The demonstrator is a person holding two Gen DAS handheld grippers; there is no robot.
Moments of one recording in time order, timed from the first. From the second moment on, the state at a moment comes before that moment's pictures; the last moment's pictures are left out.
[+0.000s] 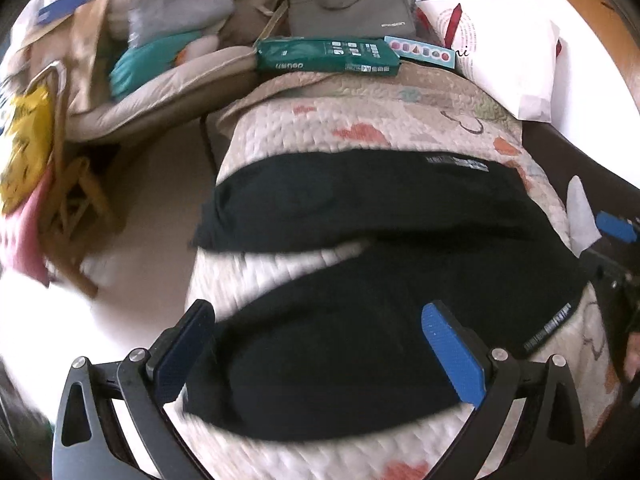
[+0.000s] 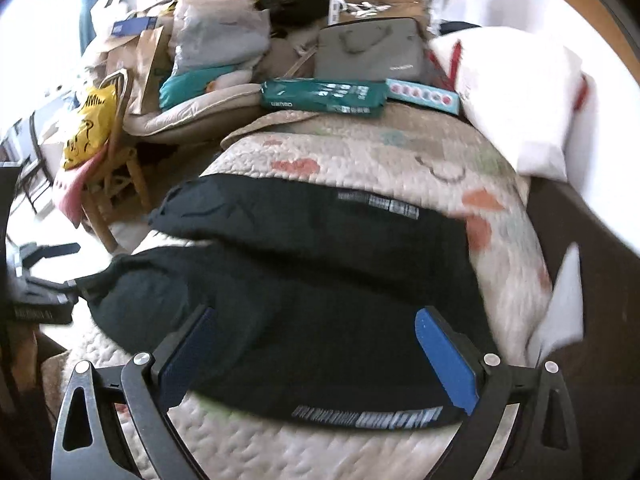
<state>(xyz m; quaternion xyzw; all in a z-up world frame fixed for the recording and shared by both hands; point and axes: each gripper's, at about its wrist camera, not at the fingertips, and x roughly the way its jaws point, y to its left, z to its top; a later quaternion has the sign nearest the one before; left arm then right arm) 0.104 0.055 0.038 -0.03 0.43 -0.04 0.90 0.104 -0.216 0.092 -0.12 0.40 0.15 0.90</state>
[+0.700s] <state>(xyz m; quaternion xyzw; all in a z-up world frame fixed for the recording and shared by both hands) 0.359 0.130 -0.035 -0.03 0.49 -0.10 0.86 0.368 -0.253 0.010 -0.05 0.50 0.20 0.84</state>
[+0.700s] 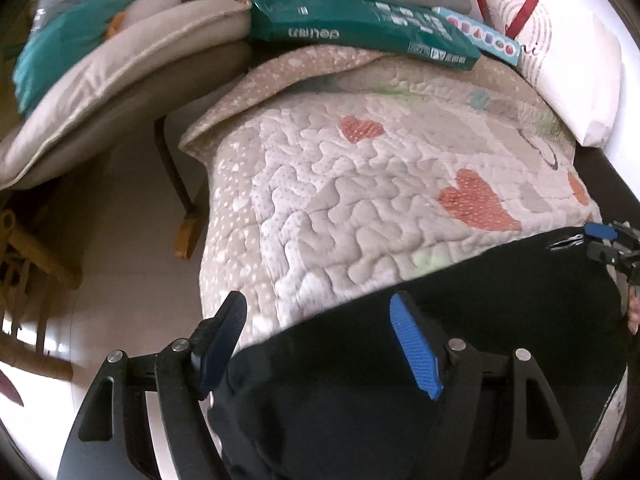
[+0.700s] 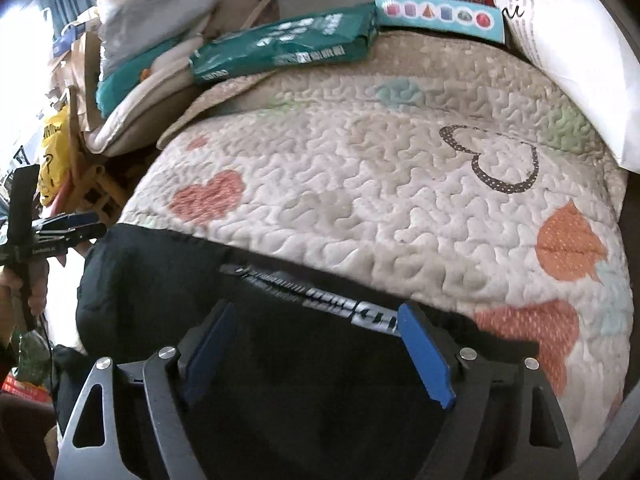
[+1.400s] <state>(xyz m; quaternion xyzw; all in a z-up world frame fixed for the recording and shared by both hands) 0.349 0.114 -0.045 0.05 0.51 -0.21 0.83 0.395 -0.251 -0.004 -0.09 0.51 0.23 0.83</state>
